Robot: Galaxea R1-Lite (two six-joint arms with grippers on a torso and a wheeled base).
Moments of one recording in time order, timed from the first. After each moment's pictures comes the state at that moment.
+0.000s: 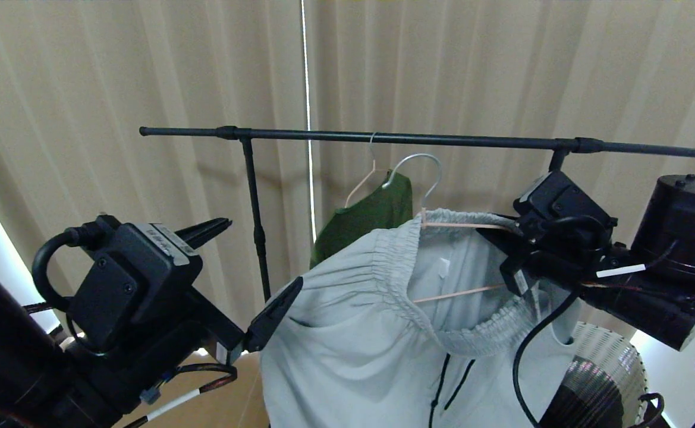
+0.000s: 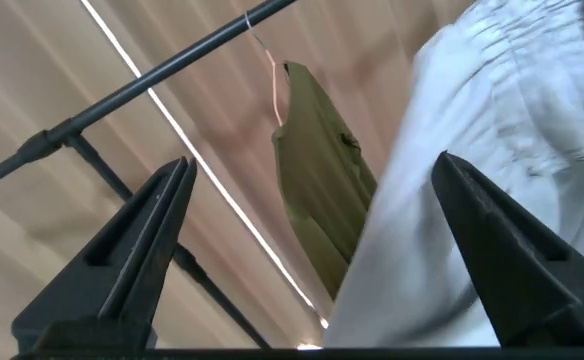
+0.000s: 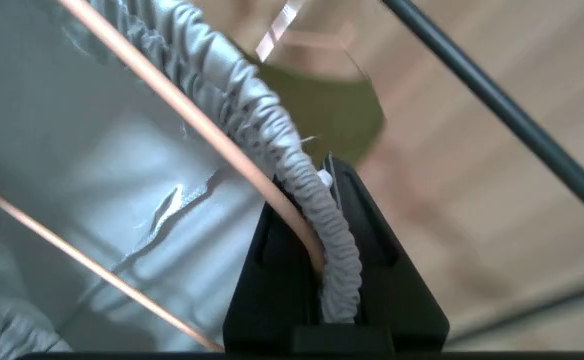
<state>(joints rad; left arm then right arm) -0.73 1.42 -0.33 -1.14 0.19 0.46 0.48 1.57 -0.64 -0.80 -0.05 -0.50</state>
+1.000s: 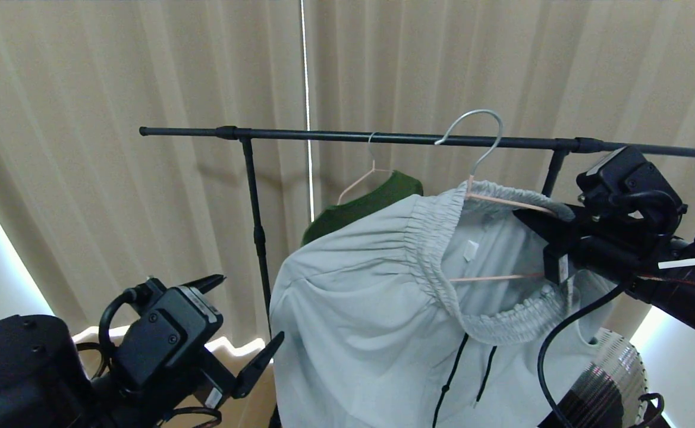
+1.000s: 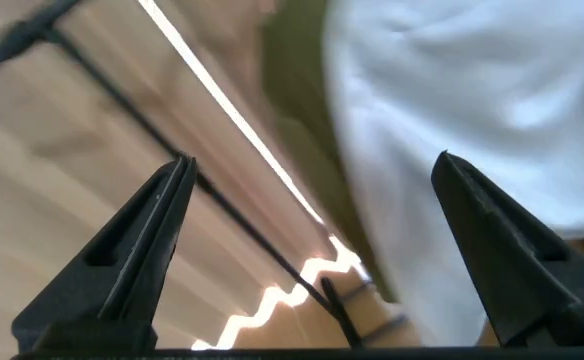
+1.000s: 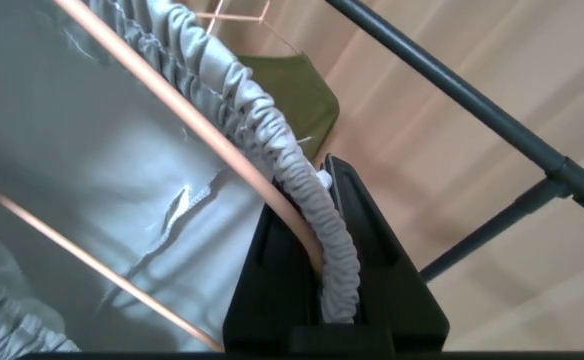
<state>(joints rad) -0.67 1.50 -0.18 -1.14 0.19 0.47 0.40 1.47 -0.60 -0.80 -0.04 -0.42</state>
